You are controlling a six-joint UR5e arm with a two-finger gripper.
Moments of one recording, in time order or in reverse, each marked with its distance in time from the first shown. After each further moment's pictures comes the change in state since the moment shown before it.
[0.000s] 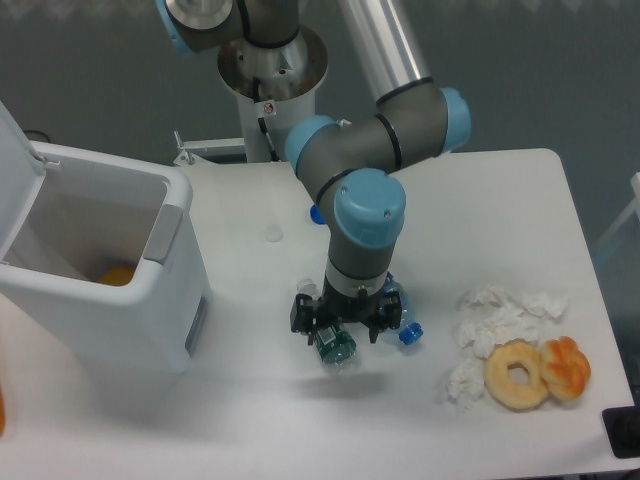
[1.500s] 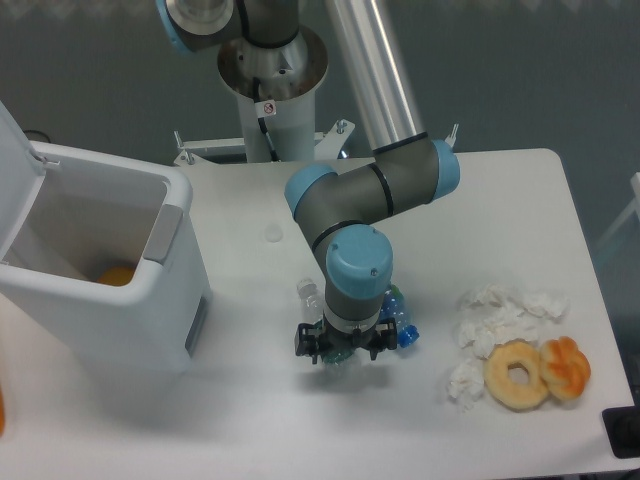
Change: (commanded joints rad) arm -0.037 -0.104 -0.009 0.095 0.083 -0.043
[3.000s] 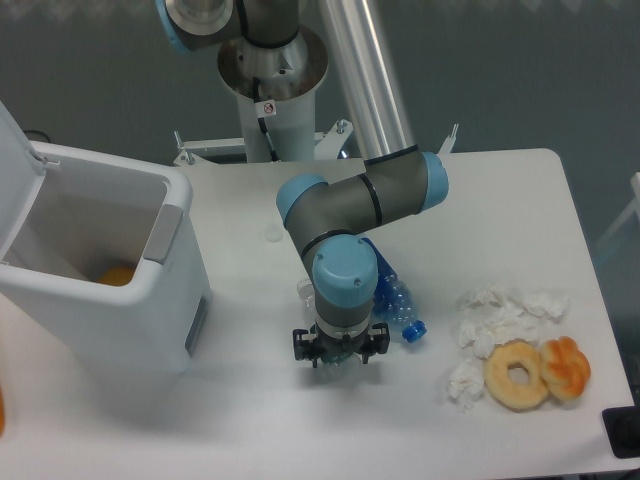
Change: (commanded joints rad) arm -0.009 0.000 -0.023 0.002 0.043 0.003
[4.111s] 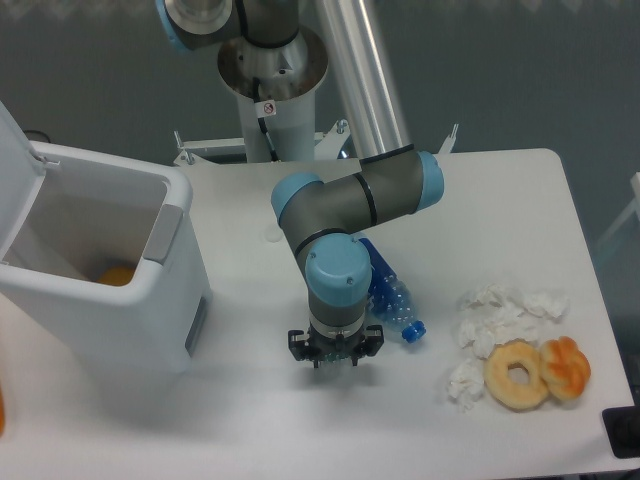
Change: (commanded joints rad) arm -0.015 0.023 0.005 -0.003 0.000 0.012
